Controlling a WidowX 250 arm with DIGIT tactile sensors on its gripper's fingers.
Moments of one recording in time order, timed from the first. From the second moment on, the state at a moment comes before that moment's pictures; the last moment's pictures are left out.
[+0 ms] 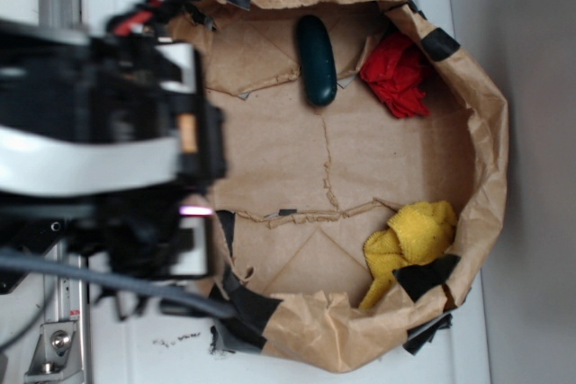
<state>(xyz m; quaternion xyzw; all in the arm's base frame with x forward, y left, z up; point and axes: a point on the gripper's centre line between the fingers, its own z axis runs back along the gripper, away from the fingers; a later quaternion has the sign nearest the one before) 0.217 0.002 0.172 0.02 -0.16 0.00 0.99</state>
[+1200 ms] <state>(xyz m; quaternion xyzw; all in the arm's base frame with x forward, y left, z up) 0.315 -0.047 0.056 -0.05 -0.18 -0.21 0.96</state>
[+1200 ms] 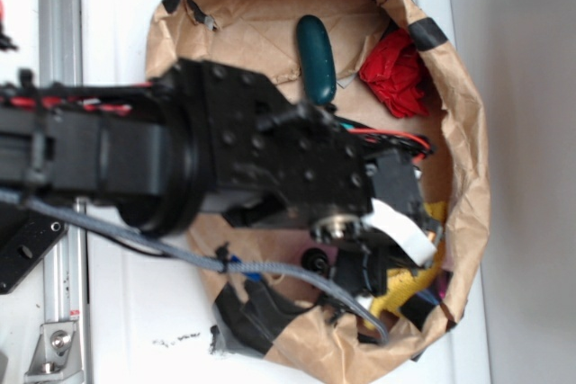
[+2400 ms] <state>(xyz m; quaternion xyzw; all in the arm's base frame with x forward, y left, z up) 0.282 0.022 0.059 -0.02 -0.07 0.01 1.00</state>
